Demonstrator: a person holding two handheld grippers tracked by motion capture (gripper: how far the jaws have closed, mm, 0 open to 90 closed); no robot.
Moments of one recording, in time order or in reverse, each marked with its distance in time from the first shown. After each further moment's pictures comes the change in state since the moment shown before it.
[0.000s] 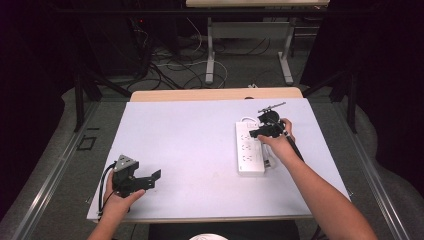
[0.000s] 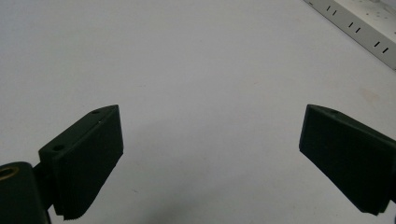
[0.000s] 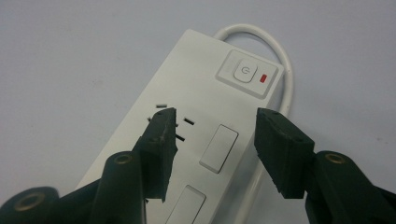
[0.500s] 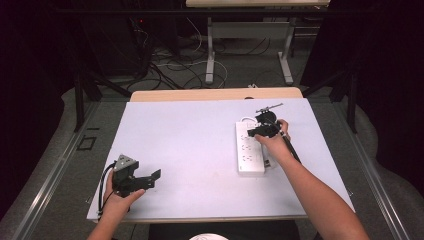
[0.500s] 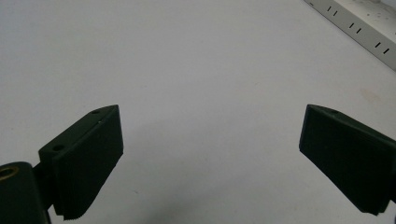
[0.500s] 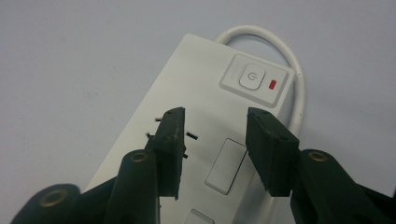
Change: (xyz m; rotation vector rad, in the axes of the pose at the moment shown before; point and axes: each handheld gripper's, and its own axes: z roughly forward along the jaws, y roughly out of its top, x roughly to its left) left arm 0.002 0.000 0.000 -0.004 -0.003 0.001; right arm 0.001 0.000 0.016 -0.018 -0.001 0.030
